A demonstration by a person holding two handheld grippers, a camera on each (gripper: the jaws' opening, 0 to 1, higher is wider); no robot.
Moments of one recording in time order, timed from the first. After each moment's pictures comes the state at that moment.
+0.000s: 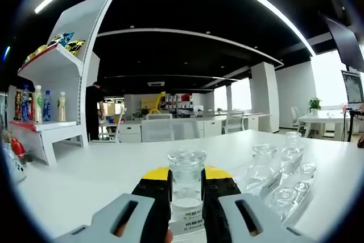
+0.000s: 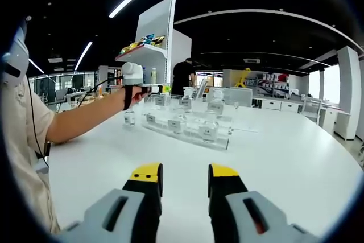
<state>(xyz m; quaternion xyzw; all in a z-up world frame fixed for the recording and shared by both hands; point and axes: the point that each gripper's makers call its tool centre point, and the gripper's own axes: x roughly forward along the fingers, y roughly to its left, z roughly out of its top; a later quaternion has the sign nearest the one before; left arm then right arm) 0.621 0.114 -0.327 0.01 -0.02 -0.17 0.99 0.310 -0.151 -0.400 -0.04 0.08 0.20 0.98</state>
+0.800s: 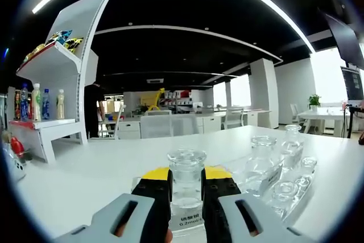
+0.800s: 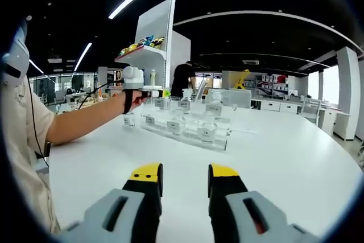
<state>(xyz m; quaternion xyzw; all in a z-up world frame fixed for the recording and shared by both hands) 0.620 0.109 -0.339 0.01 -0.01 -0.17 0.99 0.307 -0.155 -0.398 -0.04 0.08 0.20 0.98</state>
